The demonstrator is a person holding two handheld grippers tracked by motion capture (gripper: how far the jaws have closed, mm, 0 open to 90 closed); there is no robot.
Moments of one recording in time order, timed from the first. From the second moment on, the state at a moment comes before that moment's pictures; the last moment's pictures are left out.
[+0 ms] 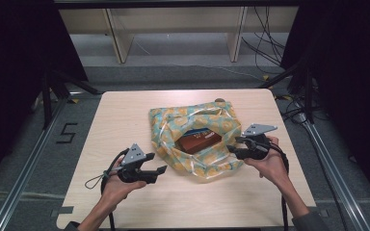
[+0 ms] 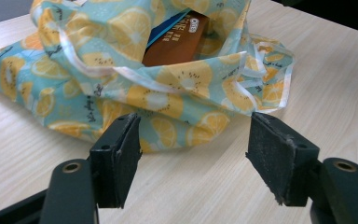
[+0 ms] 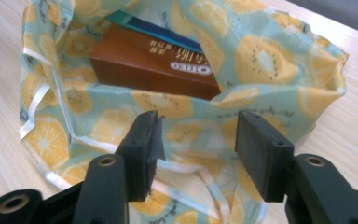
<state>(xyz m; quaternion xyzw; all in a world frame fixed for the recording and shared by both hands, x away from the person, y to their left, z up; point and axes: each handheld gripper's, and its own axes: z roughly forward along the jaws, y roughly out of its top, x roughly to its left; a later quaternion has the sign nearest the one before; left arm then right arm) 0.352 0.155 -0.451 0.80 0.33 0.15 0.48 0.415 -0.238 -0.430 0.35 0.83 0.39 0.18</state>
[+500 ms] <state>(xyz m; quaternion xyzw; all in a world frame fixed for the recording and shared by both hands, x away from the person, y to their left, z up) 0.333 0.159 -0.477 0.79 0.36 0.16 0.46 0.391 -0.244 -0.440 0.36 0.83 0.39 0.18</state>
